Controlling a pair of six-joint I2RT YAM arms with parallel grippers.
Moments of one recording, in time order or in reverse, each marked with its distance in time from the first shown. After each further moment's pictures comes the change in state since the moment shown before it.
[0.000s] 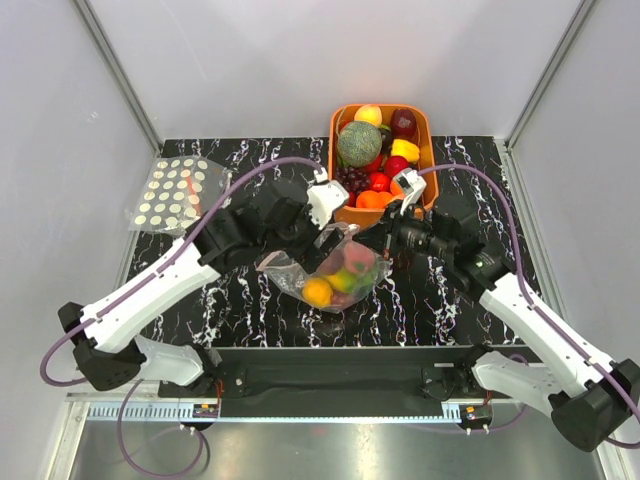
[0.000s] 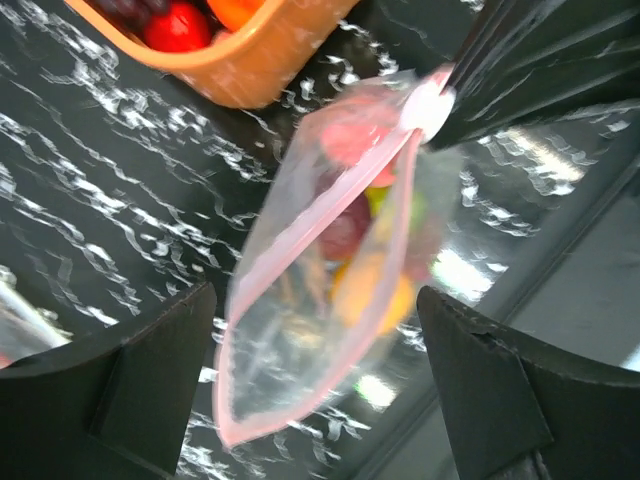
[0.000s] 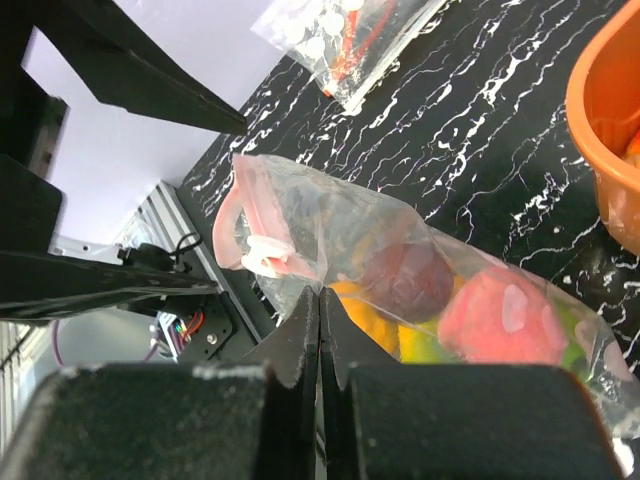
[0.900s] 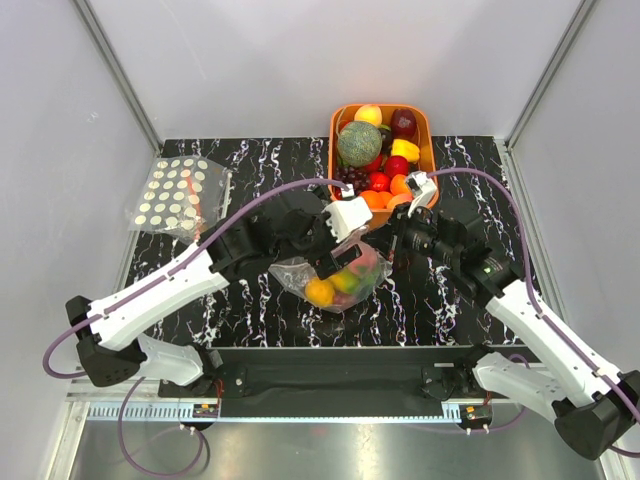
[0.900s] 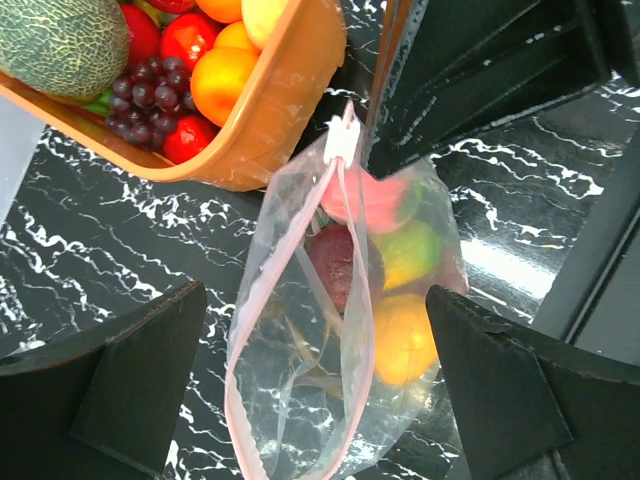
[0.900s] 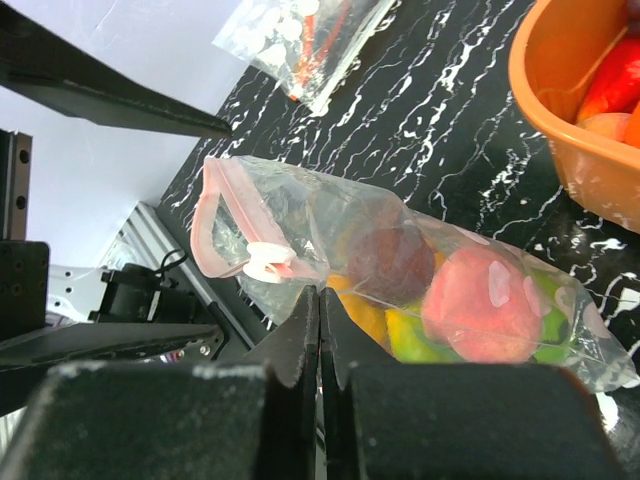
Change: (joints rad) left arm -0.102 -0.001 -0.074 0.185 -0.021 0.235; right arm 0.000 -0.064 -0.007 -0.086 0.106 0.044
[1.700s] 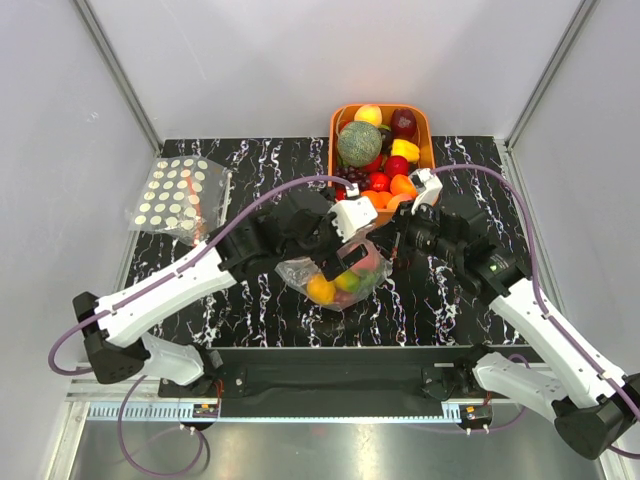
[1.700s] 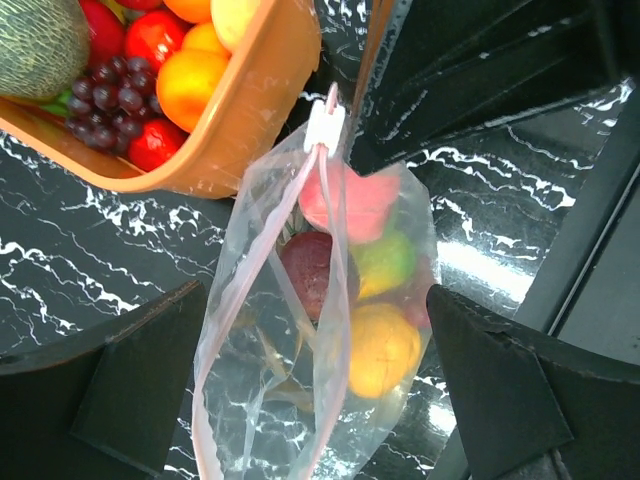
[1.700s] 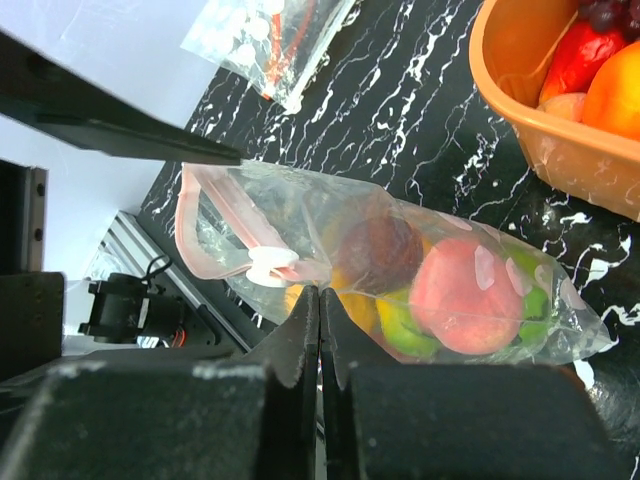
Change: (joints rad) left arm 0.000 0.037 -0.007 0.034 0.035 -0.048; right arm 0.000 -0.003 0.058 -0.113 0.069 0.003
